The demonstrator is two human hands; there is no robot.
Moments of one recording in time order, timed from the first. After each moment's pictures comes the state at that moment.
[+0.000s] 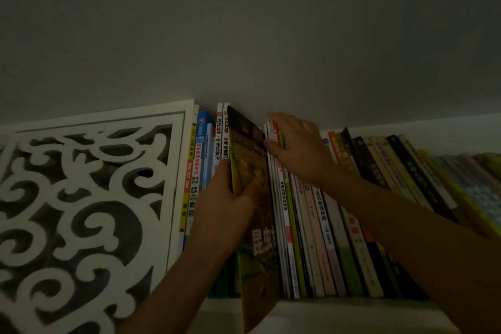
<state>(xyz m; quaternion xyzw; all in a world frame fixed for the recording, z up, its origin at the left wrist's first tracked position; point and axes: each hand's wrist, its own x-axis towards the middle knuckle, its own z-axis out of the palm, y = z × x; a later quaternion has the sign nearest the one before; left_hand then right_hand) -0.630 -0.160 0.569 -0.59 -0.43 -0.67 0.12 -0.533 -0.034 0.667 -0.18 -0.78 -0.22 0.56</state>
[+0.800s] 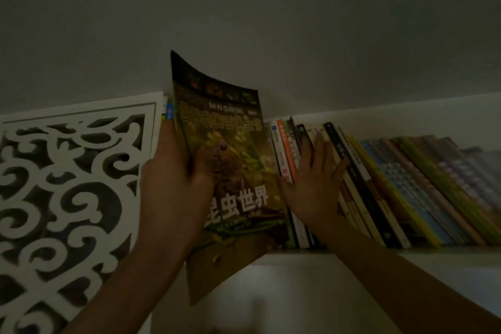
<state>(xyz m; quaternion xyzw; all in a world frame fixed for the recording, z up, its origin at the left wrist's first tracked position) -0.560 -0.232 0.550 -0.52 -0.38 -0.68 0.34 -0.458 -0.029 0.560 -0.39 -0.66 -0.22 0.60</state>
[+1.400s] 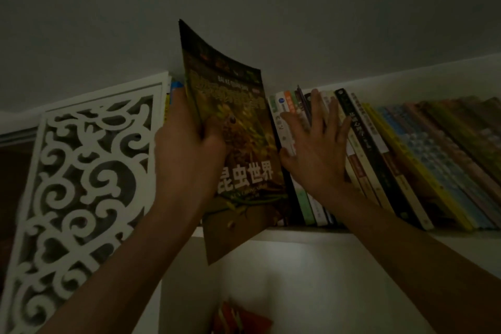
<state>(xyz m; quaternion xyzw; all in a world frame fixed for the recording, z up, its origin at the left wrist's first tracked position) -0.526 -0.206 0.553 -0.49 -0.41 -0.69 0.33 -0.456 -0.003 0.571 -0.26 -0.66 -0.31 0.64</state>
